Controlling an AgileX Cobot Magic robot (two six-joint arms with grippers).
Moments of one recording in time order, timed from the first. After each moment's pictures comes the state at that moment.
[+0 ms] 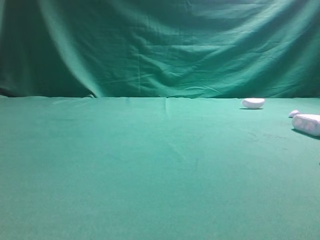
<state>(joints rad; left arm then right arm) -0.14 -0.01 0.02 -0.06 0.34 0.04 0.24 1.54 -0.88 -0.02 0.65 -0.13</state>
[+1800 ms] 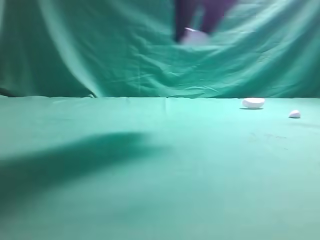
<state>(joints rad) -0.14 -0.01 0.02 -0.06 0.34 0.04 0.81 2.05 -1.74 -0.17 0.70 -0.01</state>
